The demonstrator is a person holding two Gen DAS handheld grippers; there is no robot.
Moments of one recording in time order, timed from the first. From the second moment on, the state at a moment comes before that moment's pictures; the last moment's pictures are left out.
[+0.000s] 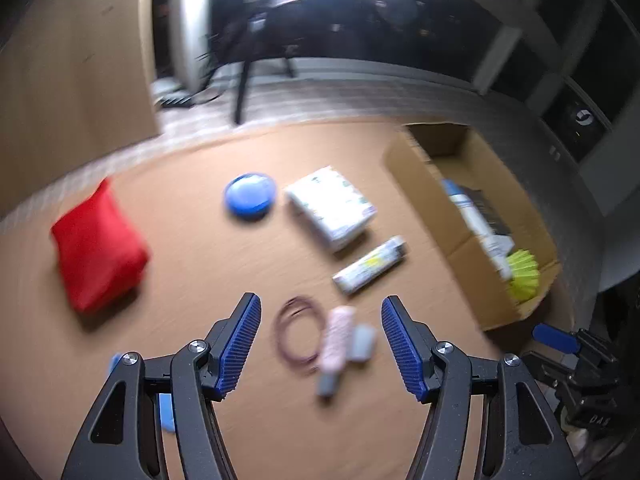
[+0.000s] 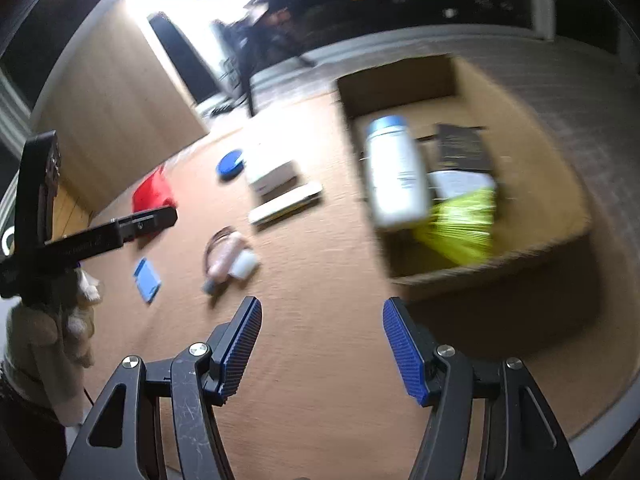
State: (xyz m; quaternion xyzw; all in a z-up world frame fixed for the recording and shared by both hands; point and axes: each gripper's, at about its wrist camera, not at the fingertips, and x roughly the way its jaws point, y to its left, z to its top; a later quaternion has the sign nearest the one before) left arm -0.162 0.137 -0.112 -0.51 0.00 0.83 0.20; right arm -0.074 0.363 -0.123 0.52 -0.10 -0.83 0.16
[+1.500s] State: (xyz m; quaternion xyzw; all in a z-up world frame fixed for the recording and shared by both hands) left arm -0.145 0.156 -0.170 -0.55 0.08 0.79 0.26; right arm -0.135 0.308 -0.166 0.59 -0.13 -0.77 0.21
